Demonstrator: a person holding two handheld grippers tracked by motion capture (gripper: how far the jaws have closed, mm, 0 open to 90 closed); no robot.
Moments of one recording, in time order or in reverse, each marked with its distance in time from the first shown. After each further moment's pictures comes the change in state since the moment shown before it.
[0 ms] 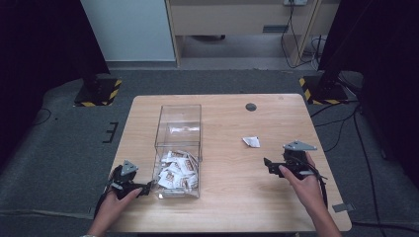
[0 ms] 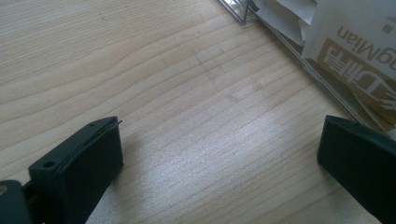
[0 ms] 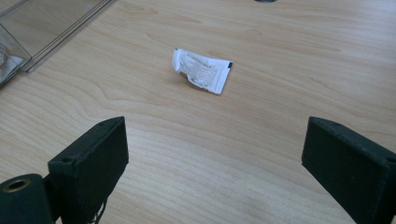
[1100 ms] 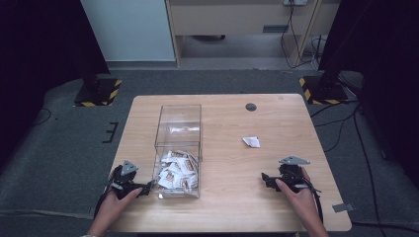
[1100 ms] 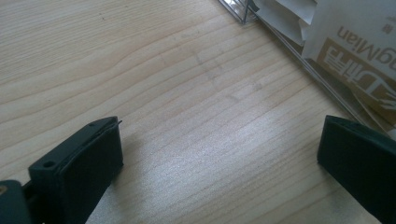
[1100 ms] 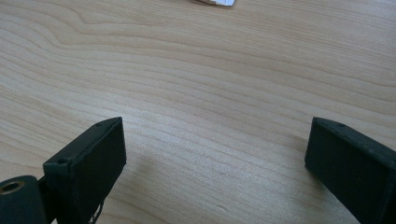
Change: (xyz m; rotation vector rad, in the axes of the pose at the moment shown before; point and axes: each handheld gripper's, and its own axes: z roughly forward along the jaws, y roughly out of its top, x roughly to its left) left arm 0.000 0.000 0.000 0.000 0.000 0.000; right arm 0.004 -0.054 0.025 0.090 0.001 0.047
